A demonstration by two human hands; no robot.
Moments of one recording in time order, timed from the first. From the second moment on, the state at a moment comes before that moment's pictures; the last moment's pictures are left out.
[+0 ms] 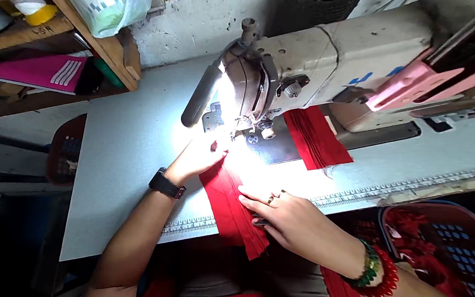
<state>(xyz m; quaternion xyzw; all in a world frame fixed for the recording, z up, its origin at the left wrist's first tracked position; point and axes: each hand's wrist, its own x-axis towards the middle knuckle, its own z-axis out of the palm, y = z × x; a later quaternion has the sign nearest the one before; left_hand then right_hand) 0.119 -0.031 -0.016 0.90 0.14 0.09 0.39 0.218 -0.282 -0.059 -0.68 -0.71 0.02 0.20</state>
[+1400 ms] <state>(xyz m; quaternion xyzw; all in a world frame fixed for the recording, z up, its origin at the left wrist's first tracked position) 0.077 -0.078 -0.067 0.97 -0.06 0.10 0.20 0.213 -0.291 -0.062 -0.70 -0.69 0.01 0.19</state>
